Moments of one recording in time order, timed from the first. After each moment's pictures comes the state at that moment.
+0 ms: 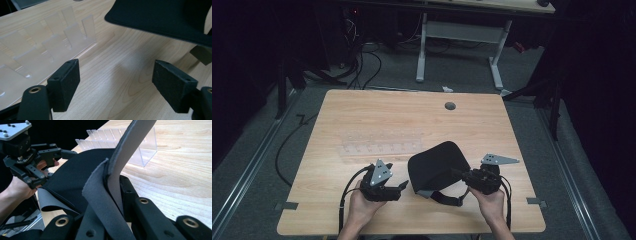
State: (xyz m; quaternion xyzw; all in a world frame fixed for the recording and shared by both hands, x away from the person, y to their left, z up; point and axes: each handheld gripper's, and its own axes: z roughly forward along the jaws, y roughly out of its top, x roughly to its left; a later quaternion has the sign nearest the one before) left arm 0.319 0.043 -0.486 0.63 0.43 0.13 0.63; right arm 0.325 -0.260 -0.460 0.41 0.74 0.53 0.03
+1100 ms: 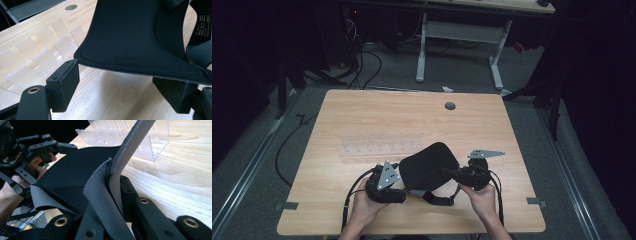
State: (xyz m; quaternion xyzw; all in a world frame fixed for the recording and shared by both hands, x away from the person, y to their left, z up) left arm 0.313 0.030 -0.482 0.65 0.39 0.14 0.64; right arm 0.340 -0.234 -0.457 0.42 0.76 0.49 0.00
